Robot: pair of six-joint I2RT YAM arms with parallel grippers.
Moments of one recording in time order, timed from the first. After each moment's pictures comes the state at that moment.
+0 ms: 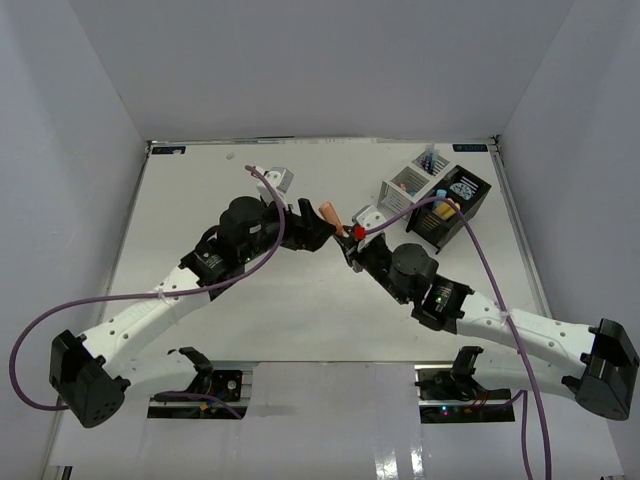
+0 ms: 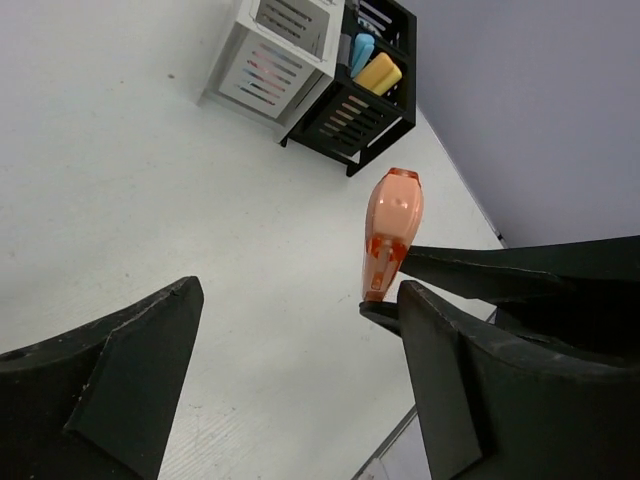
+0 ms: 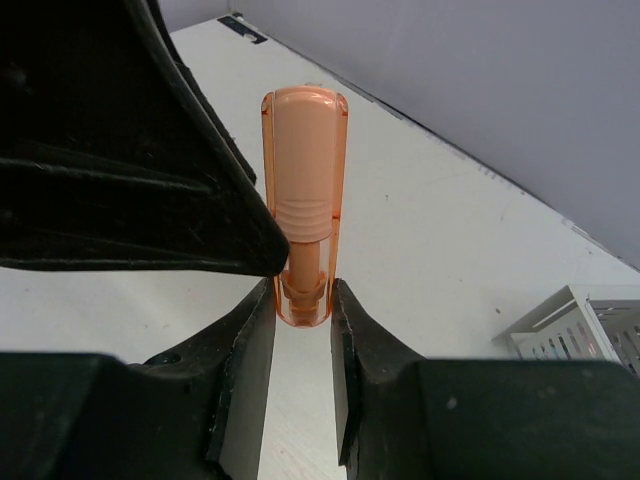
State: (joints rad) left arm -0.73 1.12 0.94 -0.05 0.09 -0.52; right arm 1.07 1.03 0.72 0.29 0.34 -0.16
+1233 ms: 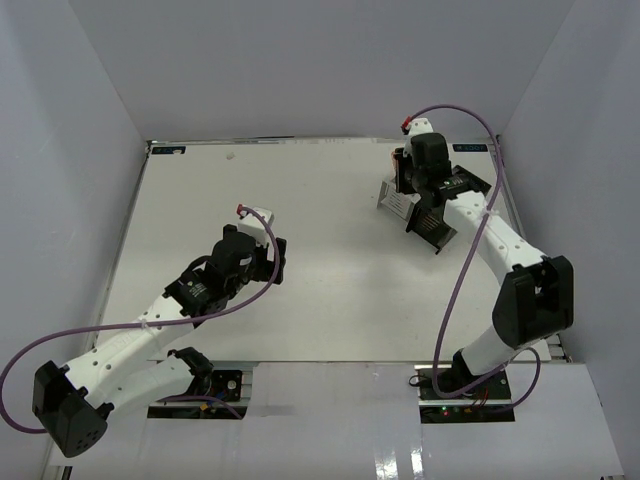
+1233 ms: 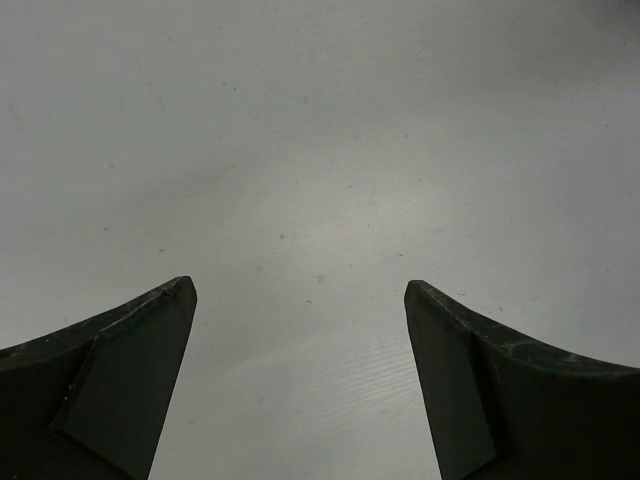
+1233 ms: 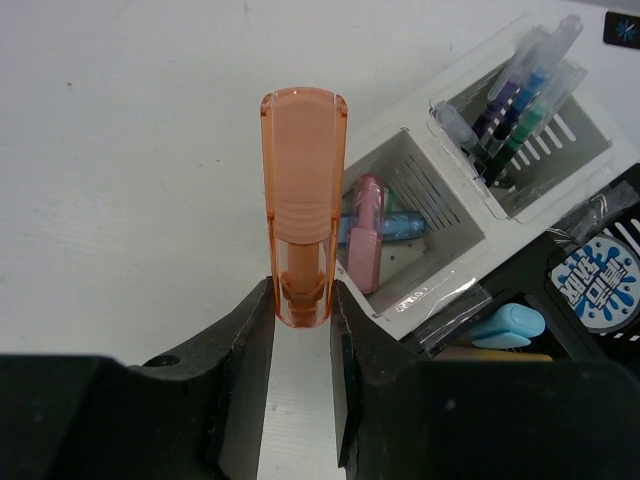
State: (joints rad) left arm -0.73 0.91 0.73 -0.35 -0.31 -0.21; right arm 0.38 1.54 1.31 -0.31 0.15 0.07
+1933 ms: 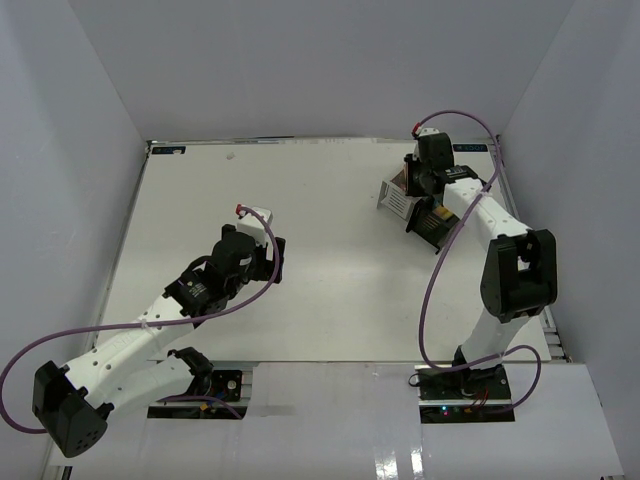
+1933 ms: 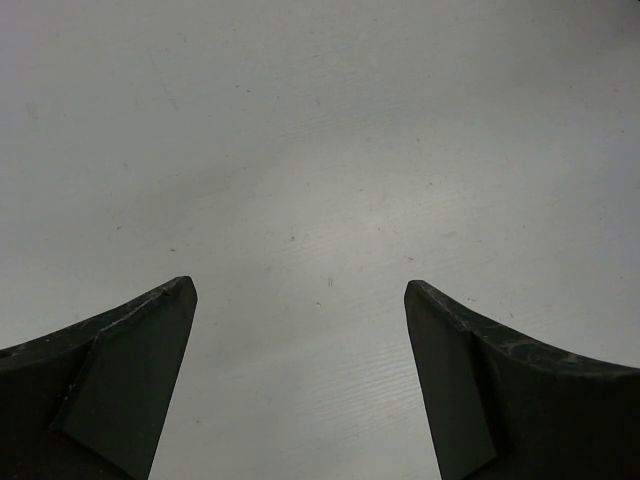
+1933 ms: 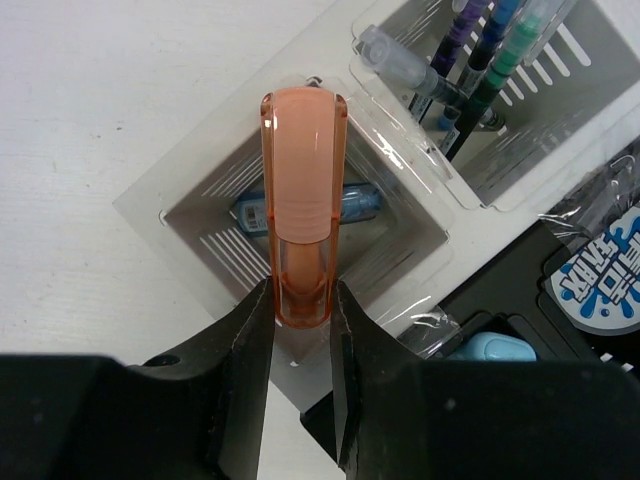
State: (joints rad) left arm -0.73 0.91 0.73 -0.35 -0.34 -0.21; right arm 0.26 1.74 1.40 -0.41 0.10 0.10
